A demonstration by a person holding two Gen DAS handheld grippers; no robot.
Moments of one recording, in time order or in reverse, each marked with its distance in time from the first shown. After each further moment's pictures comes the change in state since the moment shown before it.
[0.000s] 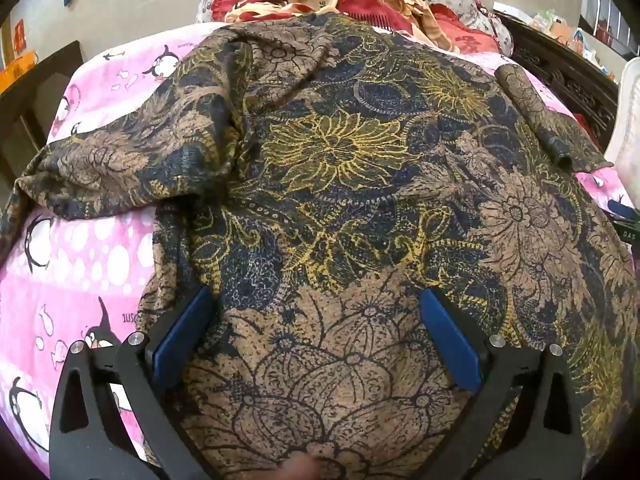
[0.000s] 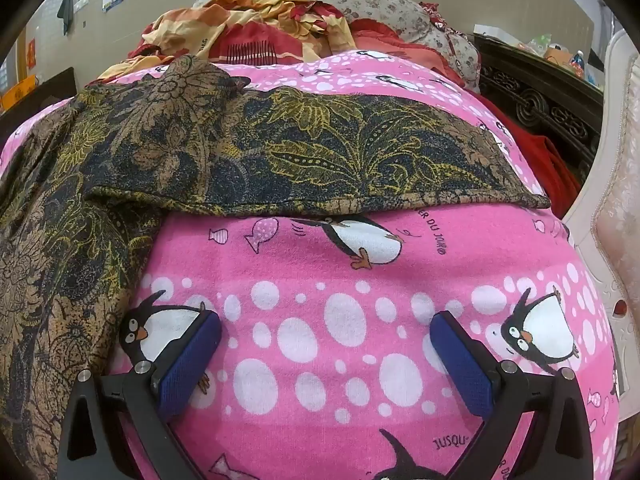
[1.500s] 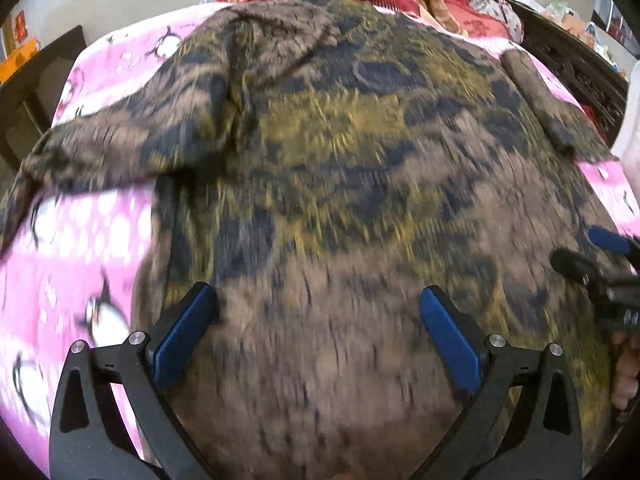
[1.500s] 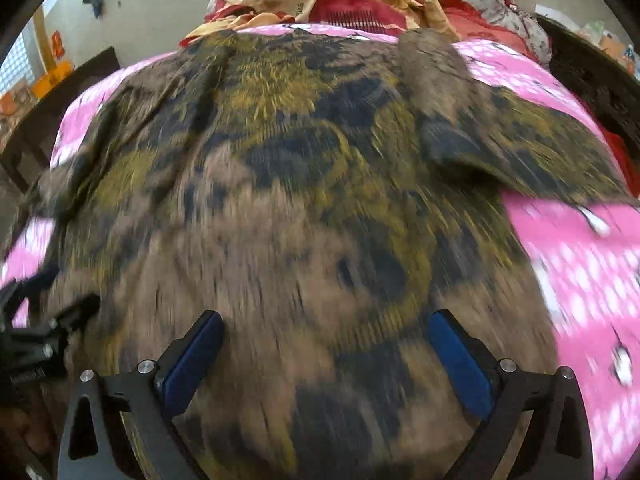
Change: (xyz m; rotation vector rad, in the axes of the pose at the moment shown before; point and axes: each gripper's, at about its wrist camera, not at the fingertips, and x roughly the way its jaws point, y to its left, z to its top) left arm -0.010 -0.005 -0.003 -0.017 0.103 0.025; right arm -0.030 0.199 0.002 -0.007 0.151 0.178
